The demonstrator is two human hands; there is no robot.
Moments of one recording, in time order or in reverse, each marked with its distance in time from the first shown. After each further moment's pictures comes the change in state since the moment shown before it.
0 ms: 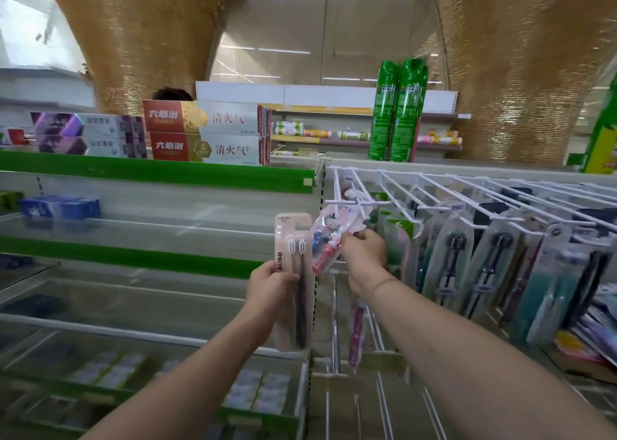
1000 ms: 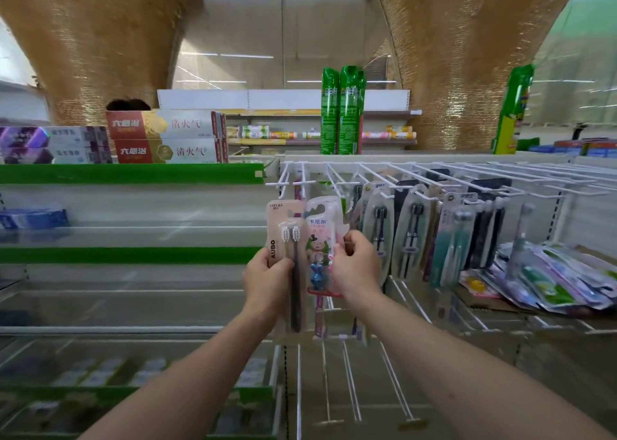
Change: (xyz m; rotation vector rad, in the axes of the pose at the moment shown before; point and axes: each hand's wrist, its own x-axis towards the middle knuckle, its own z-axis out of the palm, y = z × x) left_hand -0.098 0.014 0.055 -0.010 -0.010 0.161; right_hand -0.104 -0.001 -0.126 -0.250 0.010 -0.324
